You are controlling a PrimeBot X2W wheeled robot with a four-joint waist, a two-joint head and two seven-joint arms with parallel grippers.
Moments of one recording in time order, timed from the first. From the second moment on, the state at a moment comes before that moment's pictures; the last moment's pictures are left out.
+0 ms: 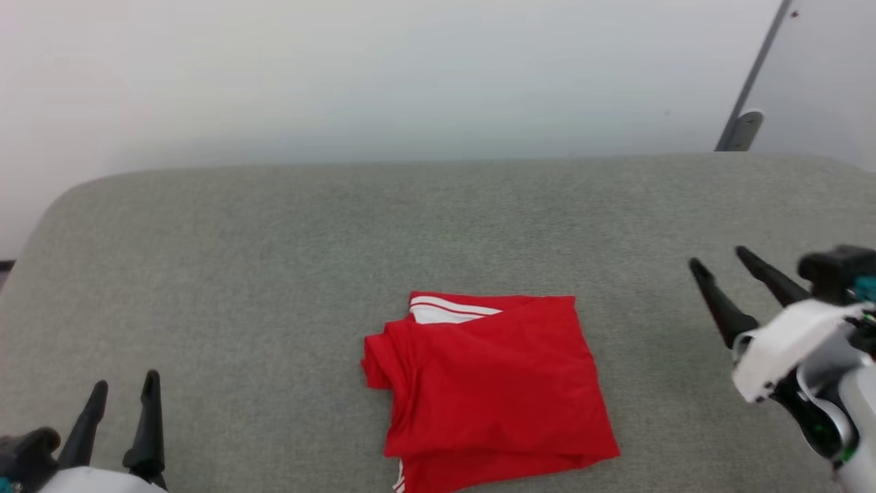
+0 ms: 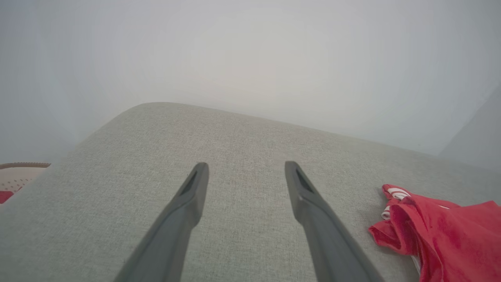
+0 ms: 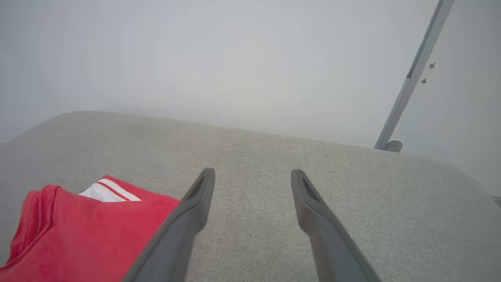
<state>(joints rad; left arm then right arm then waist) 0.04 0.49 -0.07 0.18 -0.72 0.03 -0.25 -0.45 -0.46 0.40 0.38 0.62 0.13 0.03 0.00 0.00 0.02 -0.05</state>
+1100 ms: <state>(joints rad) 0.12 0.46 0.02 0.16 -0.65 -0.10 -0.26 -0.10 -0.35 0.08 0.34 0.48 0.13 -0.20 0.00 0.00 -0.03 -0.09</state>
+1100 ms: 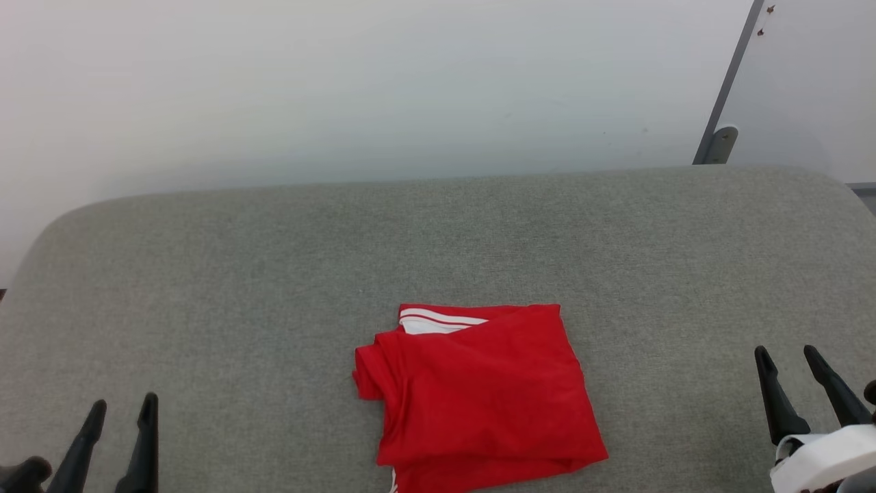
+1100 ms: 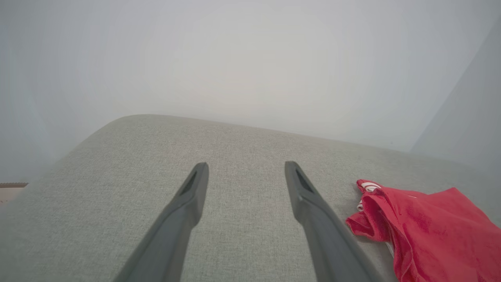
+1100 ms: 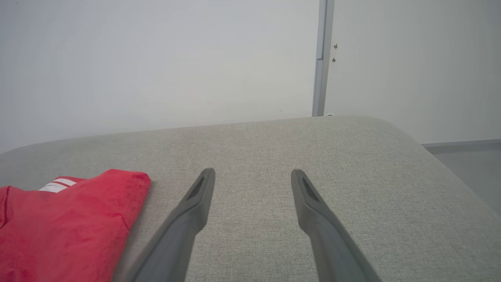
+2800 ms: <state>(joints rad) 0.02 0.45 -0.10 0.21 -0.70 -0.13 -0.26 -0.32 -0.32 0.29 0.56 0.57 0.13 0.37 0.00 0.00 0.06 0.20</state>
